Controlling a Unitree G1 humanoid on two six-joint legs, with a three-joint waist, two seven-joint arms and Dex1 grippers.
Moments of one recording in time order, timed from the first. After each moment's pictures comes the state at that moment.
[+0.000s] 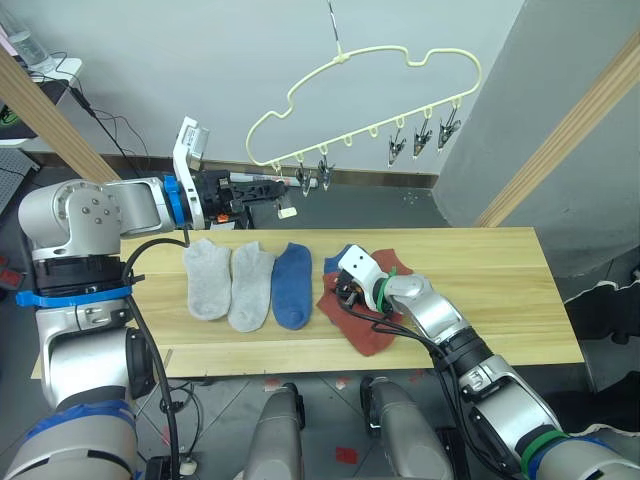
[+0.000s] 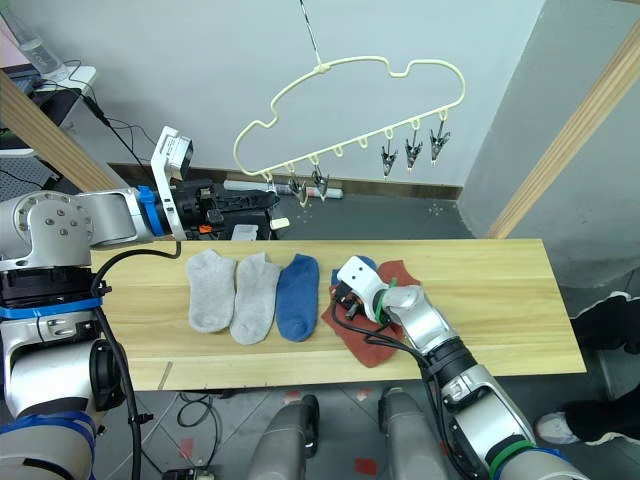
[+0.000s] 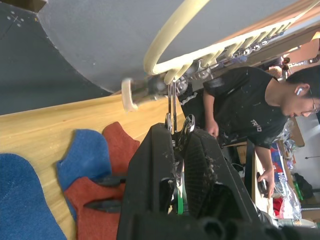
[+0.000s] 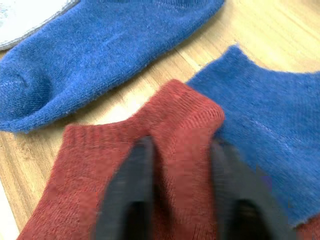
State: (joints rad) left arm -0.92 0.66 0.25 0.24 -0.79 1.37 -0.77; right arm -0.65 -0.14 0.39 0.44 -0.06 0.45 0.62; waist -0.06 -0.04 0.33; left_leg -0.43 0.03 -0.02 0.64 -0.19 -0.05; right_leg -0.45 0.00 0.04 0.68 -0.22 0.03
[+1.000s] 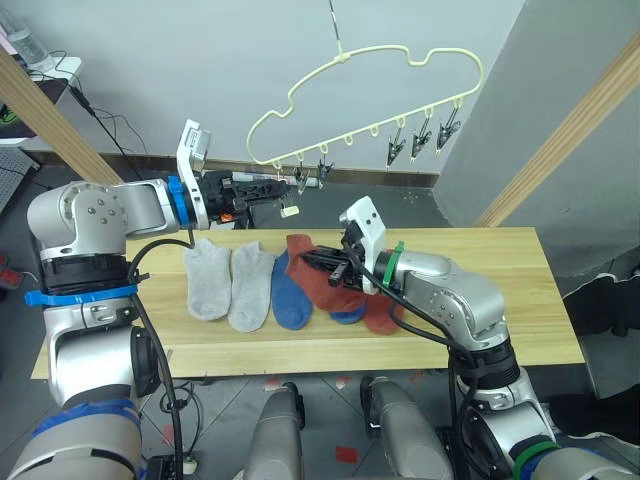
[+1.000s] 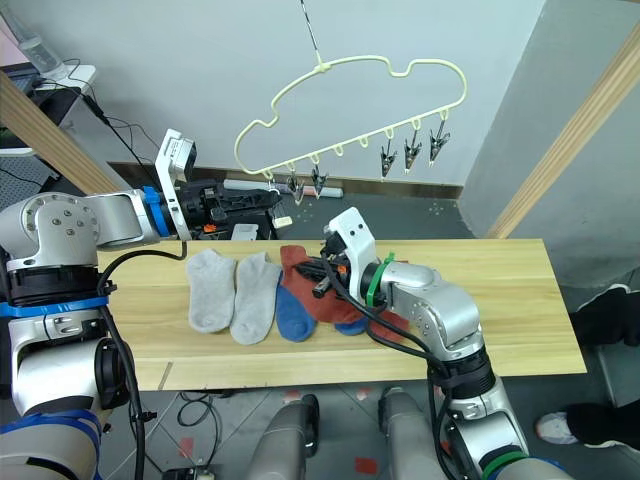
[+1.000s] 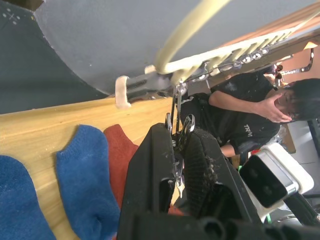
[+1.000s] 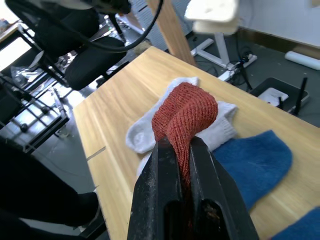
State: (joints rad) left arm -0.94 0.64 0.26 0.29 -0.79 1.37 -0.76; right arm -0.61 -0.07 0.18 -0.21 0.33 0.96 0.60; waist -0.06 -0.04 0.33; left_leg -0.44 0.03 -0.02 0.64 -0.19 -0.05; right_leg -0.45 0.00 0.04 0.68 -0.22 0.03
